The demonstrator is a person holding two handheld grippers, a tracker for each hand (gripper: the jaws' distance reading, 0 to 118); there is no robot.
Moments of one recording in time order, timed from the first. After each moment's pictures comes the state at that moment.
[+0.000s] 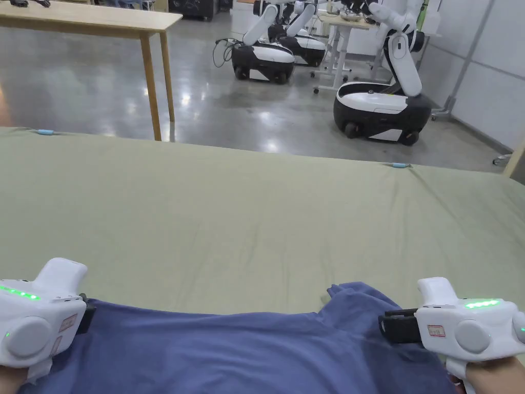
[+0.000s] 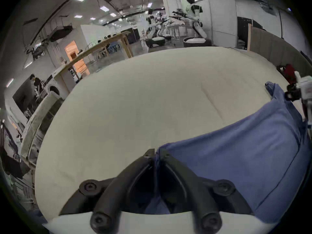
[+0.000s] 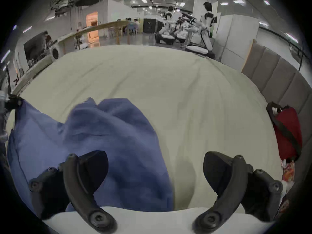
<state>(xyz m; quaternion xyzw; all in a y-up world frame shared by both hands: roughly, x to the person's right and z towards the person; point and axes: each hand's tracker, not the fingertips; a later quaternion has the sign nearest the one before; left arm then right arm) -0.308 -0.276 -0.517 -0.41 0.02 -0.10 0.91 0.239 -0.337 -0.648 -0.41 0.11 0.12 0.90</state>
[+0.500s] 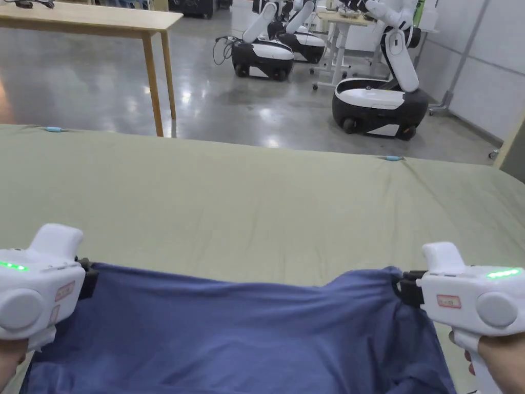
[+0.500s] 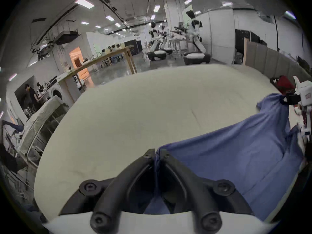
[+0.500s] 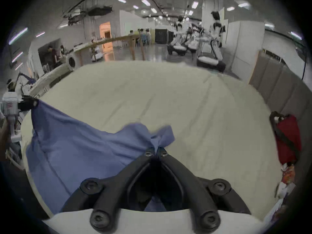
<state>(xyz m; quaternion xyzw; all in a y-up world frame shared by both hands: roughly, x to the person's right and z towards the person) -0.300 -0.218 -0.455 -0.32 0.02 -0.06 0.94 0.233 -0.233 -0.547 -0.33 0.17 0.08 0.92</state>
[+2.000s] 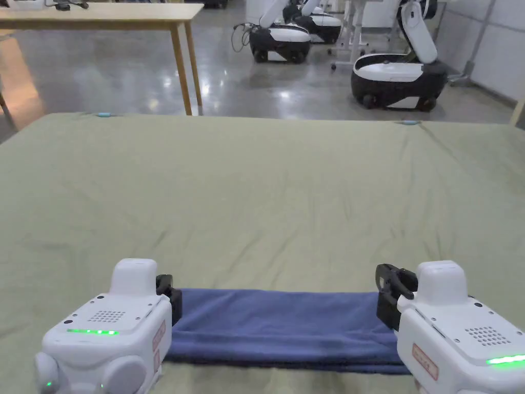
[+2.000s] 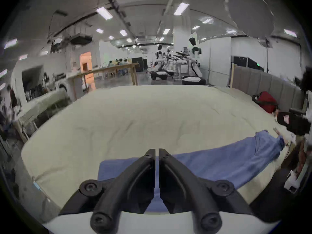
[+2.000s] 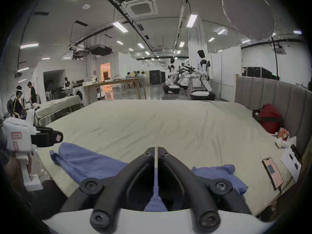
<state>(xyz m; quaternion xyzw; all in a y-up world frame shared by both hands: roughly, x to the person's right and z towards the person) -0.262 -0.268 -0.261 -0.25 0.03 0.04 0.97 0.120 -0.247 -0.276 -0.17 0.14 0.01 0.97</state>
